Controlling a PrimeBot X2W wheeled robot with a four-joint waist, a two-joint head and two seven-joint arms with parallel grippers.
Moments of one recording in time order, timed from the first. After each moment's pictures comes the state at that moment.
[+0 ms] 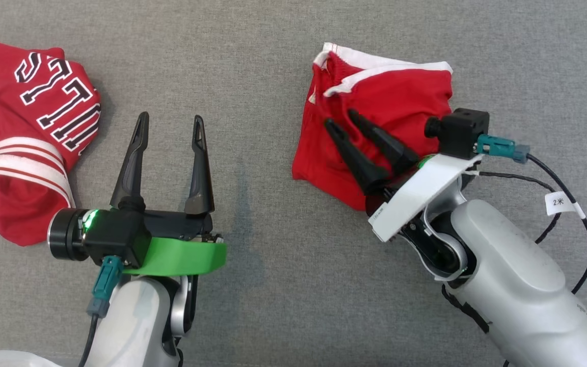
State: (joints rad) left arm -0.31 0.14 -0.35 -0.03 -0.25 0.19 -0.26; right arm -0.59 -0.22 0.58 0.22 0.84 0.13 -0.03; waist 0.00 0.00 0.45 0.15
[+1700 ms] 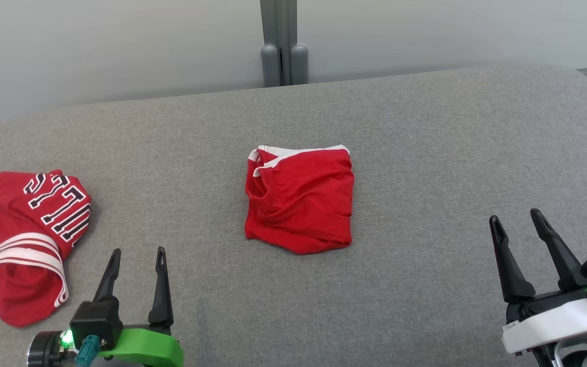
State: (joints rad) left arm 0.00 0.26 -0.30 0.09 -0.33 0.21 -0.22; right arm 0.12 -0.22 0.02 -0.17 0.30 0.13 -0.11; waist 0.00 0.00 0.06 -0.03
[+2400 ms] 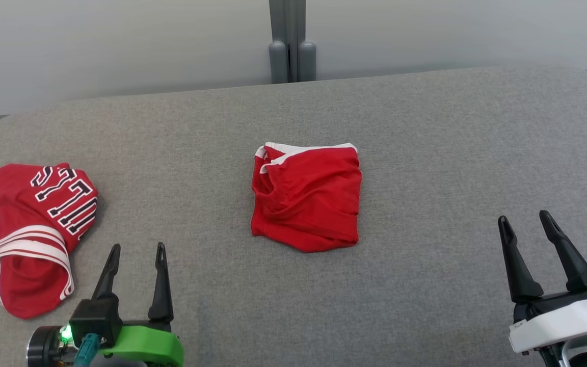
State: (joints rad) left arm 0.00 0.26 -0.31 0.10 -0.34 0.21 -0.24; right arm 0.13 -0.21 -0.01 -0.18 0.30 0.13 -0.09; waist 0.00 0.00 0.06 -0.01
